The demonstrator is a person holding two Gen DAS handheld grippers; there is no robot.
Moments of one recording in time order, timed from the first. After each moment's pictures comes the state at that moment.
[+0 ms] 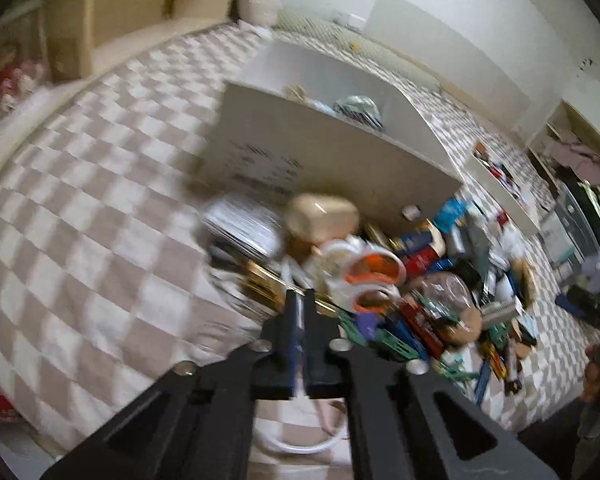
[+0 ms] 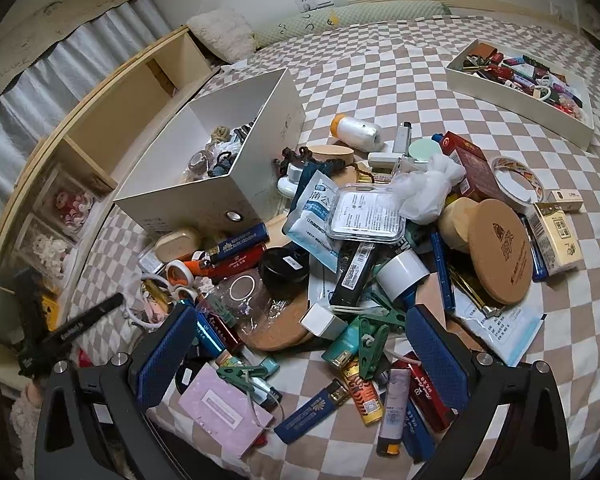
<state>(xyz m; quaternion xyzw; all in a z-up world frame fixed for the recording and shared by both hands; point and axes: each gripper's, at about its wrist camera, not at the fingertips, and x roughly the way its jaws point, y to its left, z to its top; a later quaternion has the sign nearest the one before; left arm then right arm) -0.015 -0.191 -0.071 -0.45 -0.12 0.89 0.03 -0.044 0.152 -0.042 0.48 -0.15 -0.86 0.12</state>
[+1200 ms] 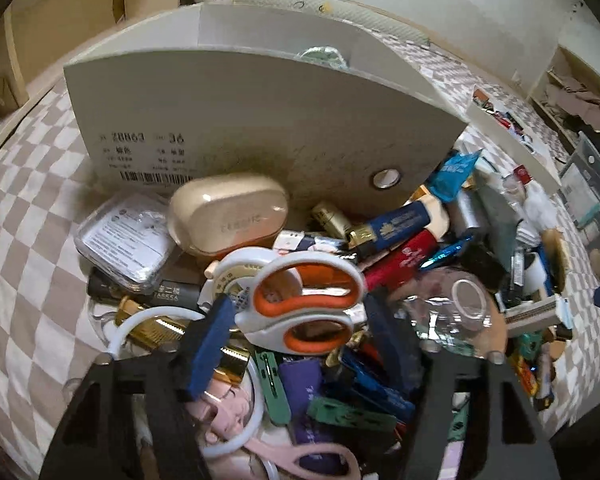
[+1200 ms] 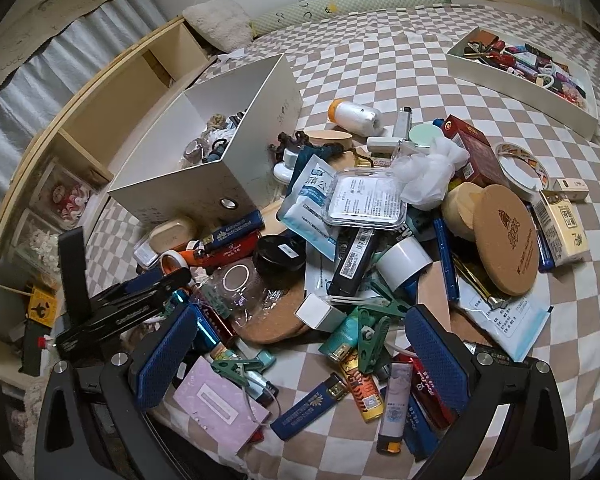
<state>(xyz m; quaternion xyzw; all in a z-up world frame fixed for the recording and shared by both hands) -0.074 -0.094 -0.135 -0.49 -0.03 0.87 0.05 -0.046 0.150 -0.055 0.50 -0.15 -0.85 0.12</state>
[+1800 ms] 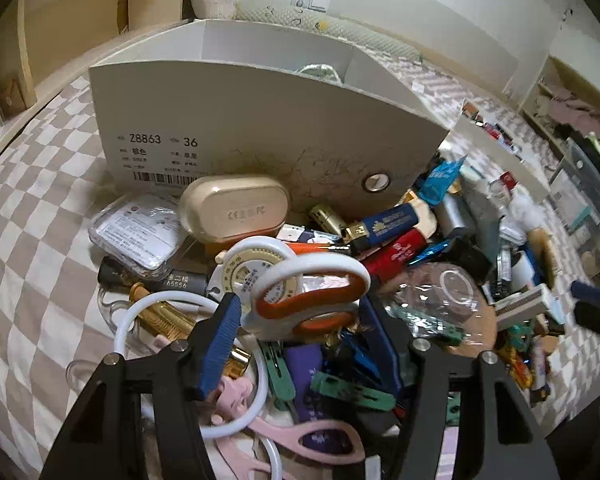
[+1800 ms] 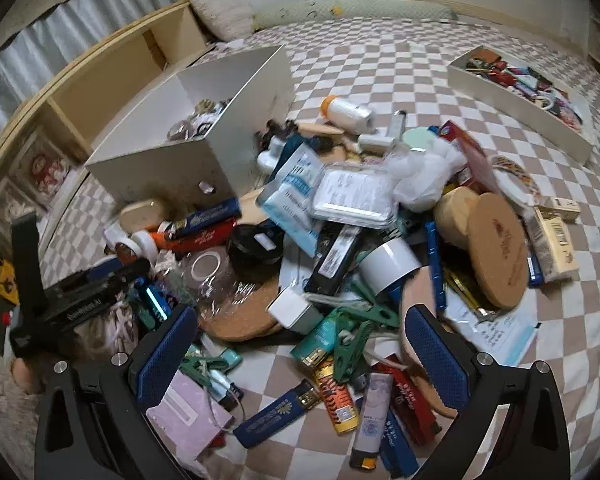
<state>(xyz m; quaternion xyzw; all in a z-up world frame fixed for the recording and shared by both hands) -0.047 -0.105 -0.117 -0.46 -0.05 0.88 0.07 -0.047 0.136 -0.075 0.50 -0.08 -0.86 0.11</state>
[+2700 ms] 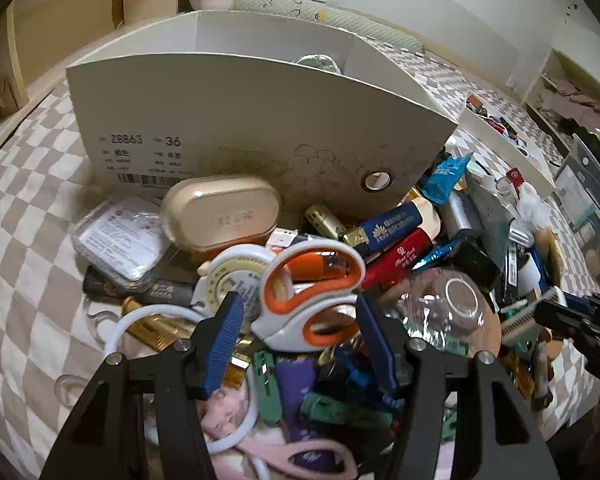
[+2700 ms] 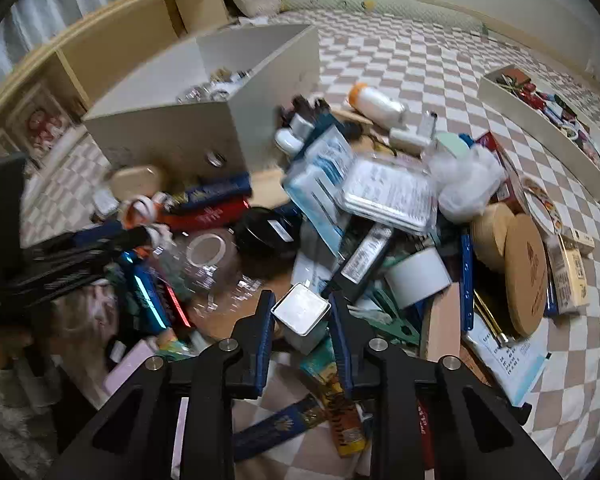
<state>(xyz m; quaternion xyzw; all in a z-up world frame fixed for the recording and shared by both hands) -0.072 -0.093 -0.130 -0.48 -0.05 0.87 0.06 -0.061 0.110 -0.084 0.50 -0.03 -0.86 0.13</state>
